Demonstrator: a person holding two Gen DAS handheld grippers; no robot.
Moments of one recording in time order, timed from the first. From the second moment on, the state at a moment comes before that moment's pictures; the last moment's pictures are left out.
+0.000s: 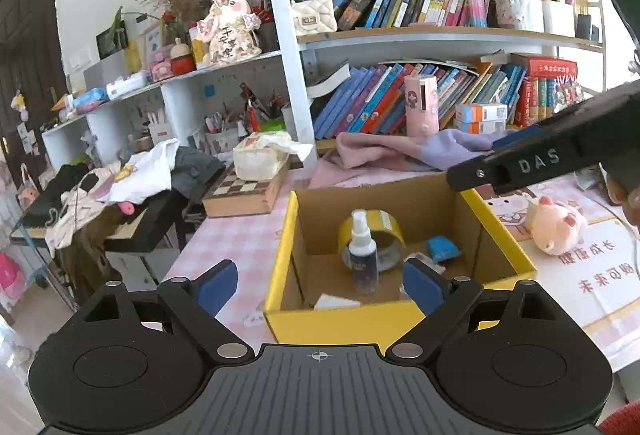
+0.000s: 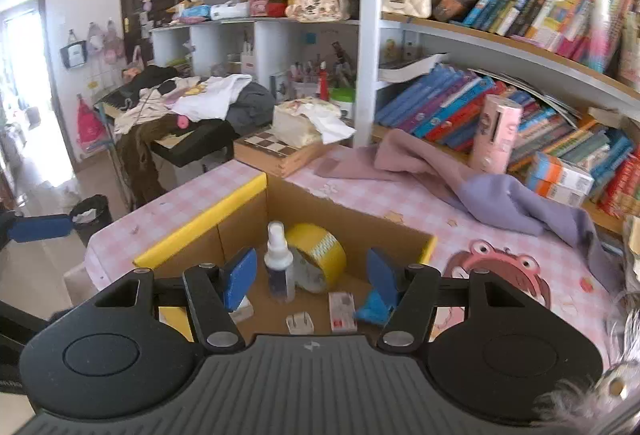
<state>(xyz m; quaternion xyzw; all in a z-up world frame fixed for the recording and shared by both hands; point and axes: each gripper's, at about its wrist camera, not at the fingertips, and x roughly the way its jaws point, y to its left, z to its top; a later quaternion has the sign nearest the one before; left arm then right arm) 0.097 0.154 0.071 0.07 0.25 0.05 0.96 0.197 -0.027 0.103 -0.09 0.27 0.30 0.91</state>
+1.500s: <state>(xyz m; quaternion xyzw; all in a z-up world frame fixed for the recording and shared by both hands) 0.011 0.114 0.015 0.07 0.31 -0.02 0.95 0.031 -0.089 0.019 -0.12 0.31 0.18 0.93</state>
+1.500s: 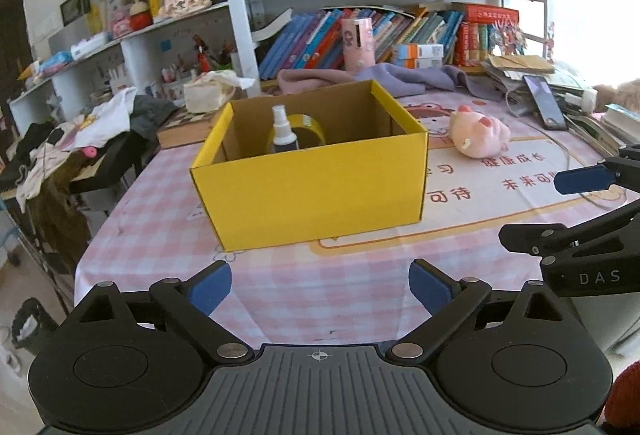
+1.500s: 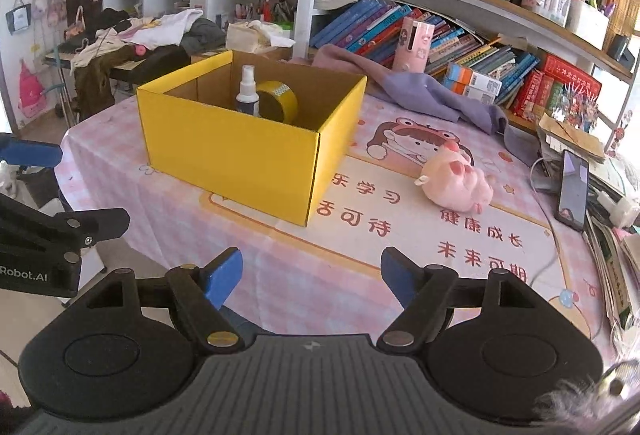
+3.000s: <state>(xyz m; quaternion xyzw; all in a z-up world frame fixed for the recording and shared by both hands) 0.055 0.040 -0.012 0.07 0.40 -0.10 0.91 0.064 -0.157 -0.001 -0.09 0.36 0.14 0.92</state>
